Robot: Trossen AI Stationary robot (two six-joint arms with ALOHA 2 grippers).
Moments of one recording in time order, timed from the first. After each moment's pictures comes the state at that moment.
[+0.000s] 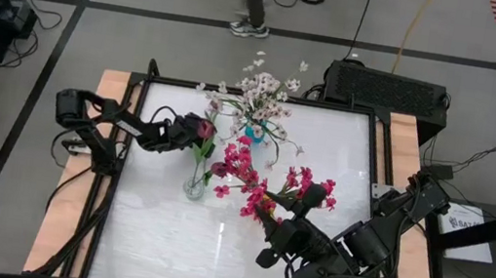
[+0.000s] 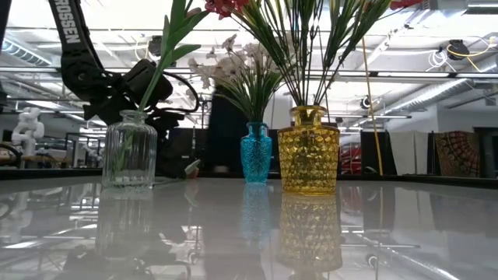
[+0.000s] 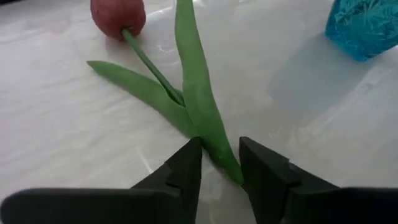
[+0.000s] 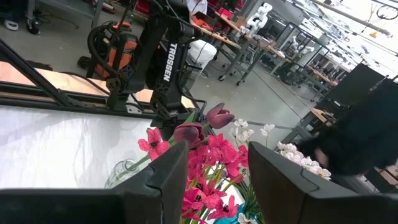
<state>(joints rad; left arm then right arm) 0.37 1.62 0.39 0.51 -0.32 -0.47 0.68 1.79 1.98 -0.84 1.23 0.18</state>
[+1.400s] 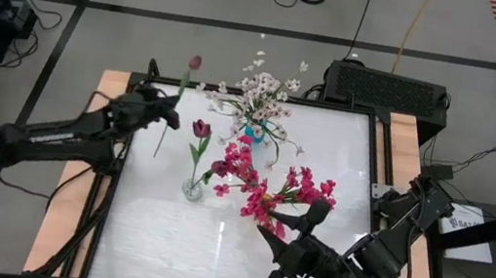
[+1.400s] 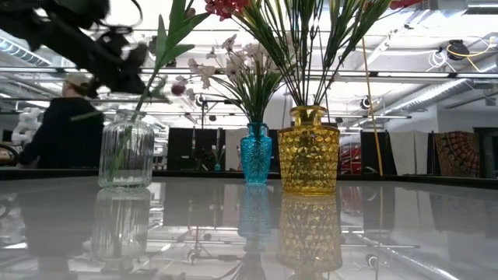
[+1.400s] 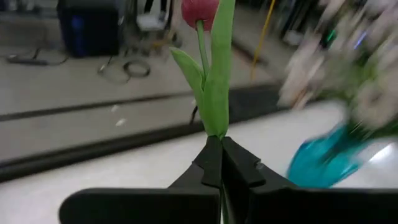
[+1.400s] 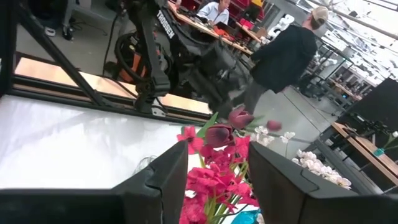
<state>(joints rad) 0.47 0.64 0.39 -0.06 -0.43 -0.40 0.76 1.79 1.98 -0.84 1.20 0.17</state>
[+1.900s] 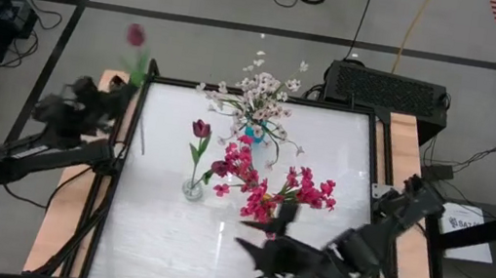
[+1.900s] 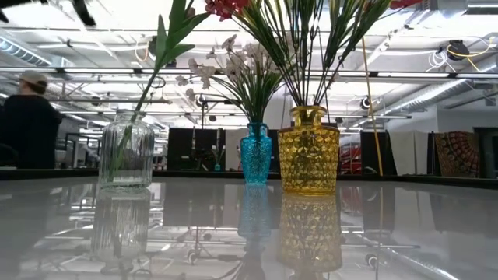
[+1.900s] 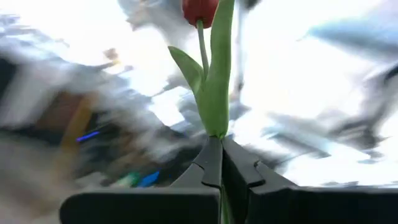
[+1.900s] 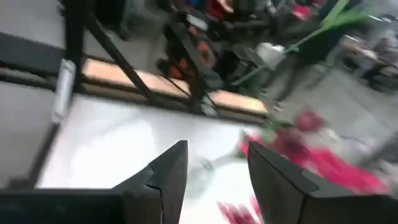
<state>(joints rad) 0.42 0.17 0.39 0.36 0.01 -0.48 0.69 1.83 1.98 -0.71 0.93 0.14</state>
